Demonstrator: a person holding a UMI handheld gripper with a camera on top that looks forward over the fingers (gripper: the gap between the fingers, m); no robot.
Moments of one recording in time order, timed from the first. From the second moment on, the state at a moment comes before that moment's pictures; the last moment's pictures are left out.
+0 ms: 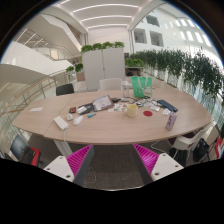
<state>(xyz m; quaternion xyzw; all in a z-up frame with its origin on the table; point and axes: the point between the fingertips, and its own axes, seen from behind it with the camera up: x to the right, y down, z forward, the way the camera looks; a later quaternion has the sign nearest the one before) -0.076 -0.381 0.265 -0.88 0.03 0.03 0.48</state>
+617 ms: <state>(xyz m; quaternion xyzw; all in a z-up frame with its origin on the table) 0.142 -0.303 0.182 -0.86 0.03 -0.04 0.51</state>
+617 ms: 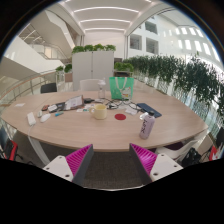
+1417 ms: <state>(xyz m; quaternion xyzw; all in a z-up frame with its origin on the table) 0.375 -0.009 0.062 -0.74 0.08 -0.02 0.67</state>
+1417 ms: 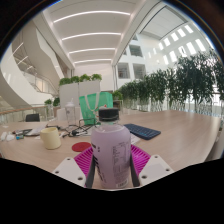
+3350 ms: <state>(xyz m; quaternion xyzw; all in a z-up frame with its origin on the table) 0.253 0.220 0.098 -0.78 0.02 0.01 0.62</state>
